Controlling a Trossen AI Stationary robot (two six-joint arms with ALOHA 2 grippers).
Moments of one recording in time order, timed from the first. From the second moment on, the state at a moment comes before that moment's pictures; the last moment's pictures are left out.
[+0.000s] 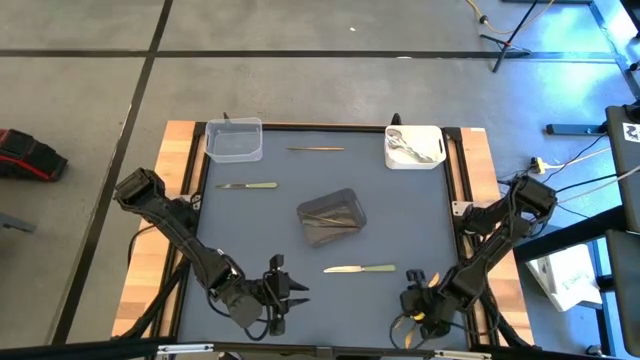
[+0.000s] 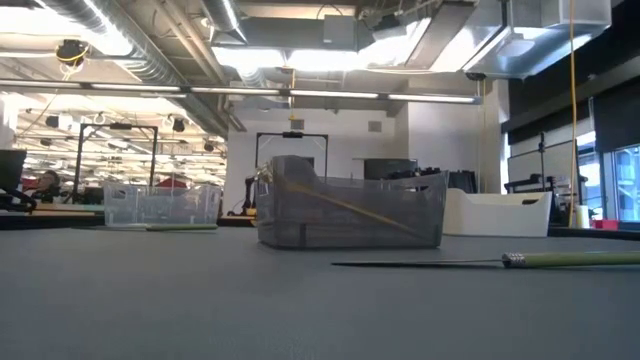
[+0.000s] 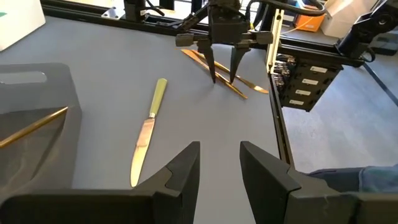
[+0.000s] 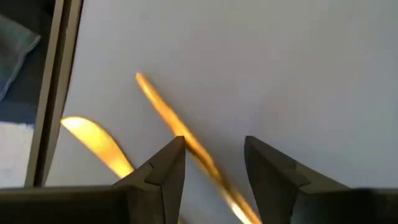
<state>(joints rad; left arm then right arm) -0.73 1.68 1.12 -0.01 -0.70 -0.57 0.99 1.61 0.78 -0.30 0.19 0.85</state>
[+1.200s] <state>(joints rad) -0.73 1.68 1.12 -0.02 -0.69 -0.57 0.99 1.61 0.78 -0.39 0.14 0.83</state>
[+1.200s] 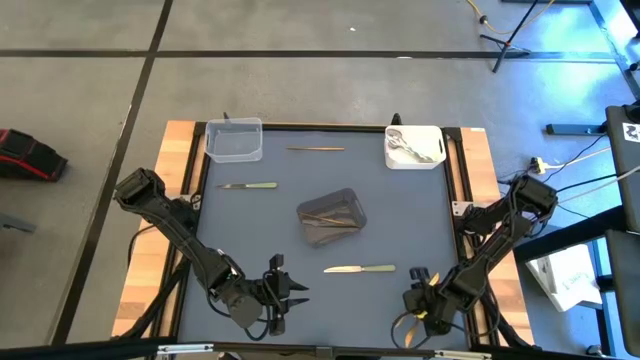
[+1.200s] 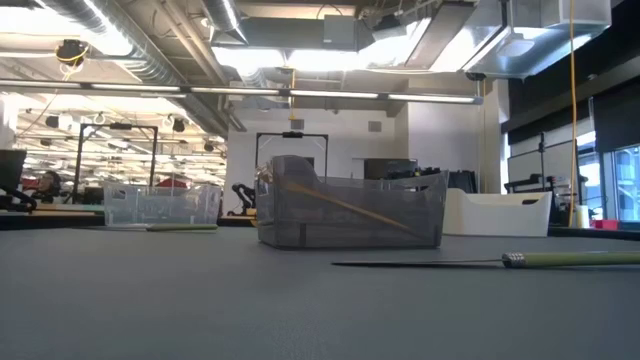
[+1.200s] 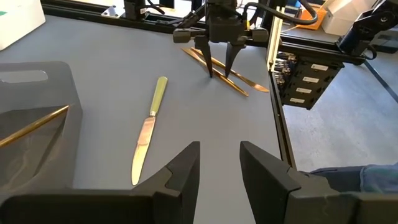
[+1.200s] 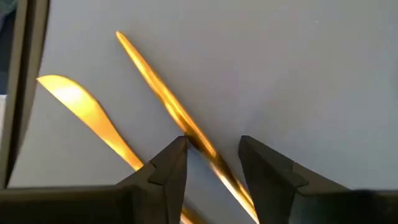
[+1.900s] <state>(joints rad) -0.73 1.68 1.12 -0.02 -0.69 -0.56 0.99 1.61 0.80 -0.45 0.18 0.75</state>
